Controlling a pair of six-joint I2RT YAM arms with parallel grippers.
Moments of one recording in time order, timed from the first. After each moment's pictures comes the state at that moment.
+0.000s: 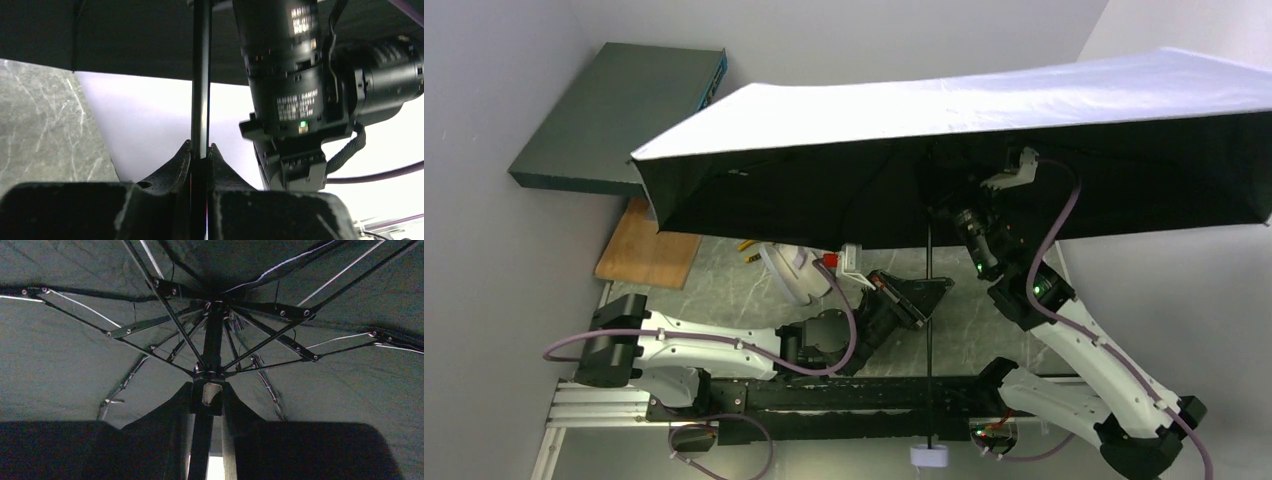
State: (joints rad) left arm -1.57 1.43 1.02 0.68 -0.75 -1.02; right arm 0.71 0.86 1.02 0.04 0.38 0.62
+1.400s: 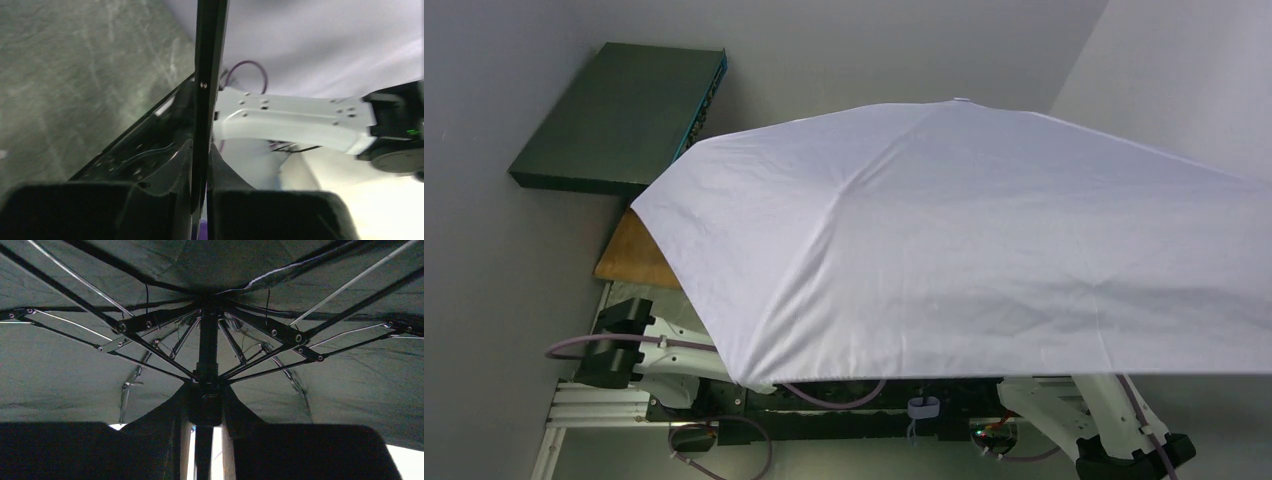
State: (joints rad) left arm -1.65 1.45 1.03 0.26 -0.51 -0.89; right arm 0.40 0.84 1.05 0.31 -0.14 0.79
